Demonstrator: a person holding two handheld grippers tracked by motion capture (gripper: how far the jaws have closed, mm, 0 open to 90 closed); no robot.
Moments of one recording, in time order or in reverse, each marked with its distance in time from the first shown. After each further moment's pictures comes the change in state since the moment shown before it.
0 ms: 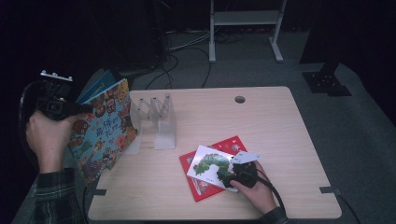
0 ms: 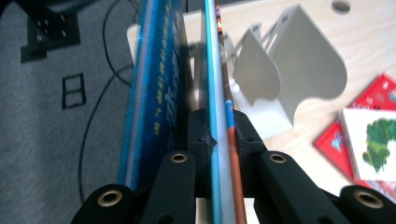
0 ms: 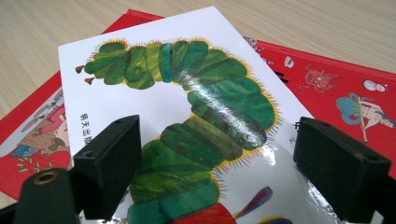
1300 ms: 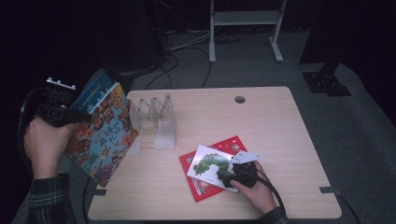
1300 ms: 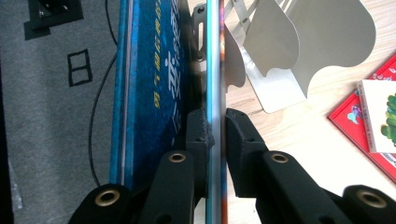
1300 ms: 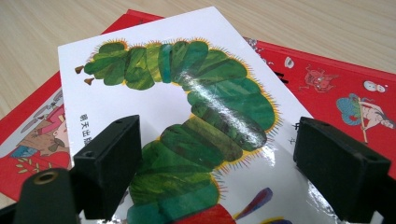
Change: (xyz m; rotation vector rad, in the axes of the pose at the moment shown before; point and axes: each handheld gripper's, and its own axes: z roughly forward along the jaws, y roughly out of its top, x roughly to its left) left arm 0.003 -0.013 0.005 0.098 0.018 0.015; right arm 0.000 0.000 0.001 -0.001 -0.001 -0.003
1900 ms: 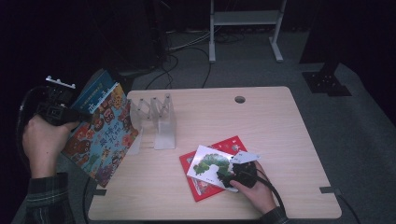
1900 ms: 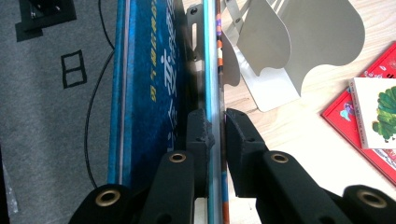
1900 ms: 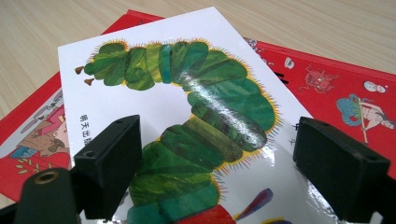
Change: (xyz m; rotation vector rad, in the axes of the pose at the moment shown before) left arm -0.001 0.004 -0.006 -0.002 -0.013 0.019; right arm 0.000 0.000 0.000 -0.001 0.000 0.000
